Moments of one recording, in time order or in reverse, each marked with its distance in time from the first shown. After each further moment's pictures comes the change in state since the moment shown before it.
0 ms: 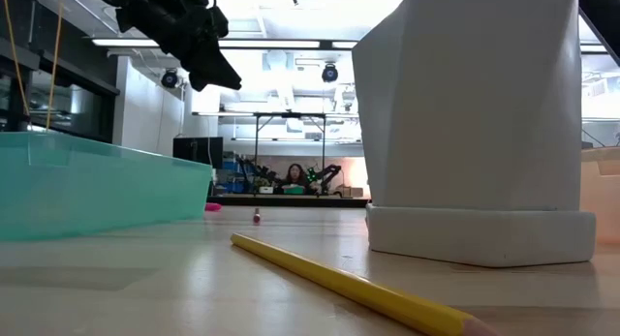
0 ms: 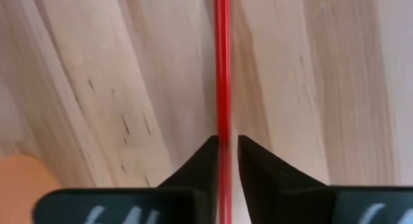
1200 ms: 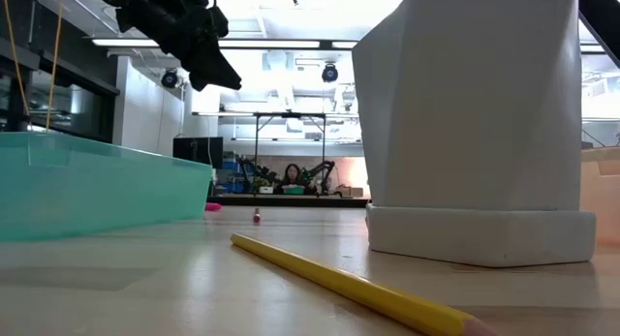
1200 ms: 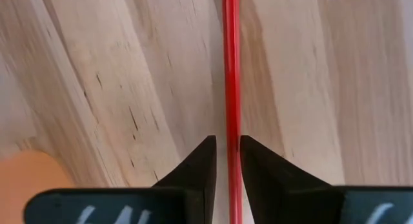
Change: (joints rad) left arm 0.000 0.000 0.000 0.000 0.000 0.008; right arm -0.002 0.012 0.012 -0.030 -0.024 0.016
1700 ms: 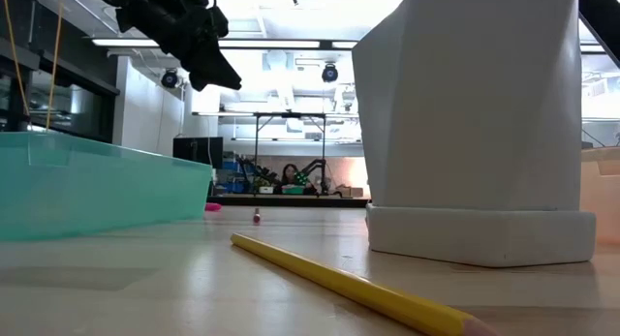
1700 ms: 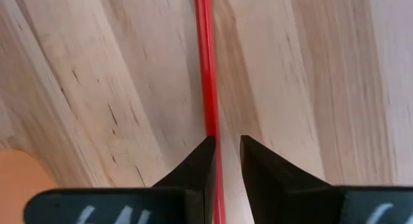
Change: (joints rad) left arm 0.000 0.000 0.000 0.000 0.000 0.000; right arm -0.015 0.000 0.000 0.001 0.033 0.000
